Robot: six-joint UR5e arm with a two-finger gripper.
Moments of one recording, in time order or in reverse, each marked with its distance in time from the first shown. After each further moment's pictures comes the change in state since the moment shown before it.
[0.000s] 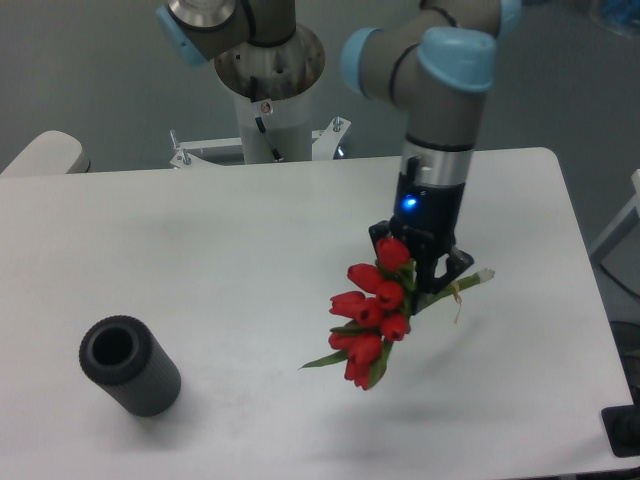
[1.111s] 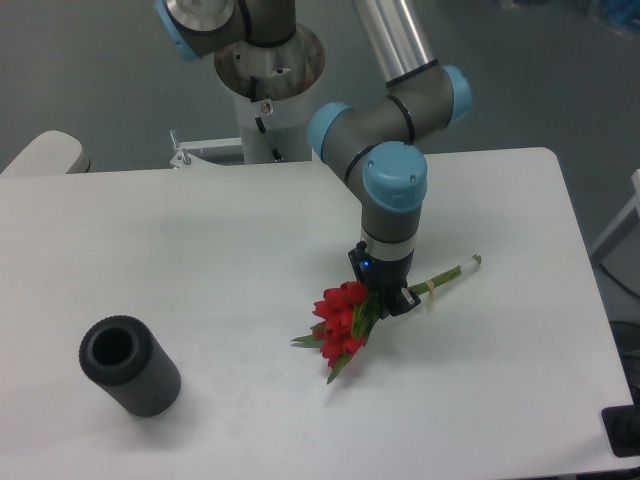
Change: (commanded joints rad) arm -0.037 -0.195 -0.008 0.012 0.062 0.057
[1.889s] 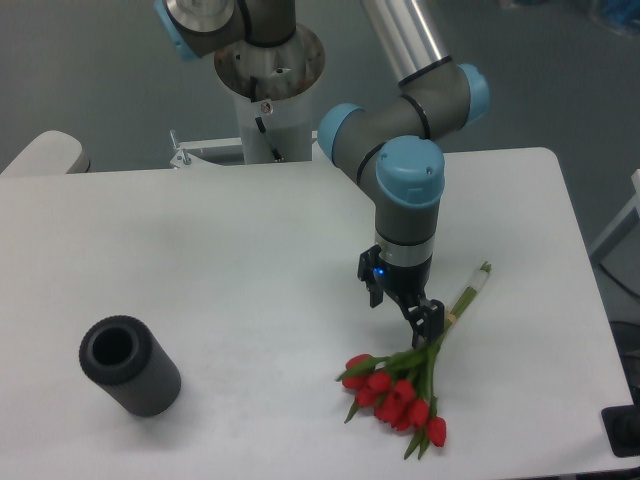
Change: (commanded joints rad) arm -0.006 0.026 0.144 -0.008 -0.040 -0.017
